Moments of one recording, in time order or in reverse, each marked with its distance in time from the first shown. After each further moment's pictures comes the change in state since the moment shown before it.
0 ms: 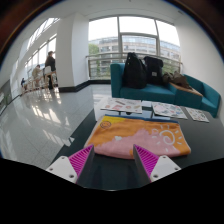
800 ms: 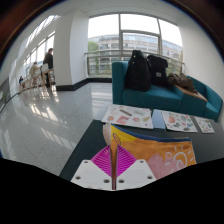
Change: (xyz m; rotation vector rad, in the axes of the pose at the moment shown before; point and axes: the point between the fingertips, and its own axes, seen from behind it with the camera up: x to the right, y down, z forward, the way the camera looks) arm -0.023 -0.062 0.097 -0.032 0.024 -0.012
